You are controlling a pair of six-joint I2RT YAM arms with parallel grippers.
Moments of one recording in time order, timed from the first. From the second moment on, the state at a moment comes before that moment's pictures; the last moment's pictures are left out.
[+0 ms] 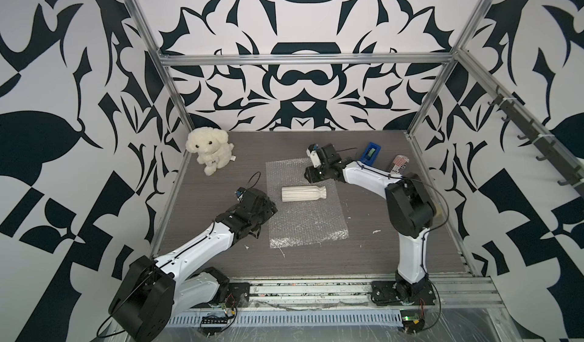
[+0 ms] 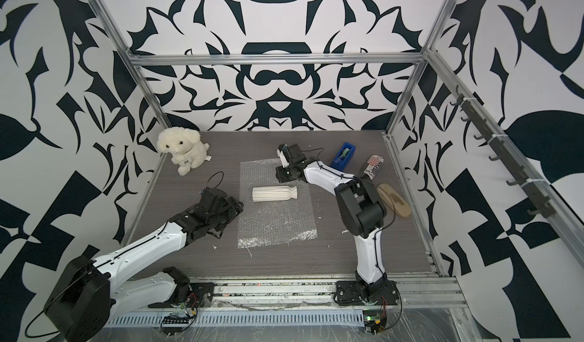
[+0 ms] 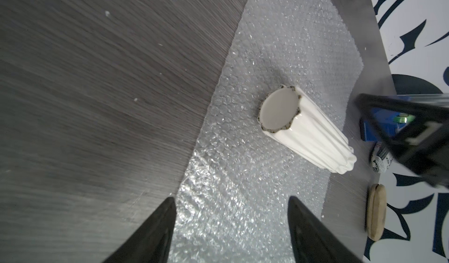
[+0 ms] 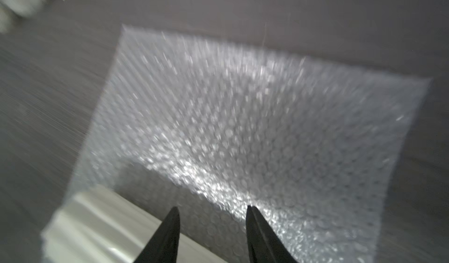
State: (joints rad) left arm -0.60 1.14 0.56 -0.26 -0.04 -1.16; right arm 0.57 2.04 1.44 -0.38 -0.13 0.22
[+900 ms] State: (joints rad) left arm -0.58 1.29 0.54 -0.19 0.07 -1.23; right arm 0.89 1.53 0.98 -0.34 -0.08 -0.05
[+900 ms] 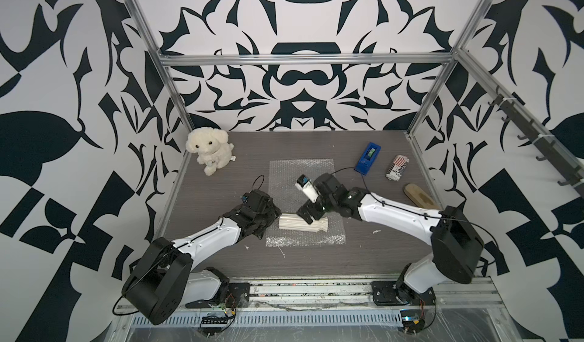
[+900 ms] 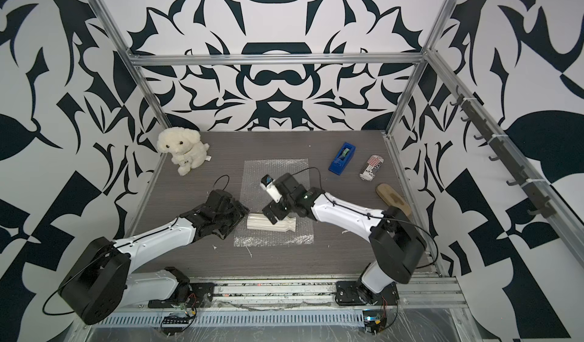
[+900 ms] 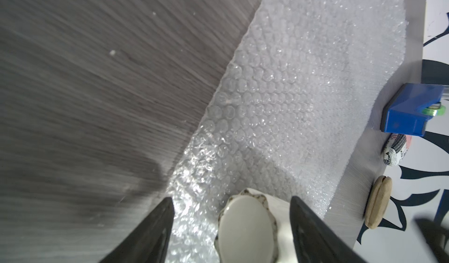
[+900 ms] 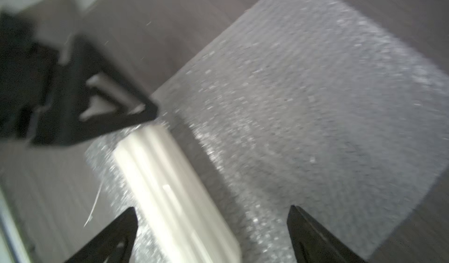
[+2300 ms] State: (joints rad) left arm -0.58 1.33 0.54 -0.15 0.08 -1.22; right arm 0.94 1.65 0.96 -0.34 -0.04 -0.63
